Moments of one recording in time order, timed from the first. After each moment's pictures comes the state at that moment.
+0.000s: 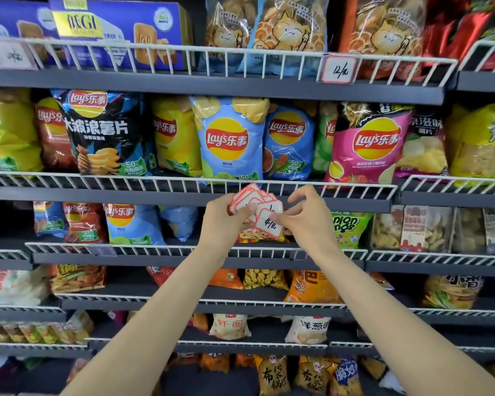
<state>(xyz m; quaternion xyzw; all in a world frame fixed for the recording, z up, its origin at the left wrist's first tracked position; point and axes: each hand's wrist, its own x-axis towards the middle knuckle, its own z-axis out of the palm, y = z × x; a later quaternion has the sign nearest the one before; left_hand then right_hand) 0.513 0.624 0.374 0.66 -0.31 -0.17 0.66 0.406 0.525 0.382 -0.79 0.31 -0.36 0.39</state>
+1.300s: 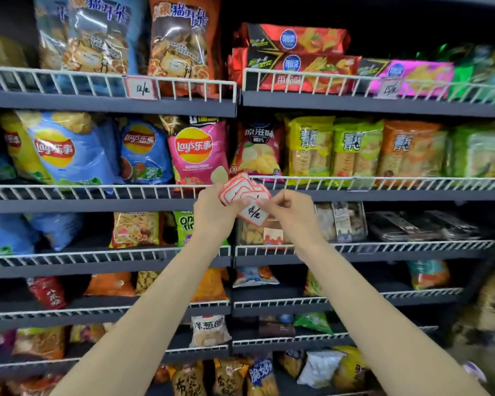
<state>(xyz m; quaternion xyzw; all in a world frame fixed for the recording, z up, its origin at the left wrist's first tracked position) 0.249 0.448 0.414 0.68 -0.38 -0.07 0.62 0.138 0.368 0.414 -0.71 0.25 -0.41 0.52</state>
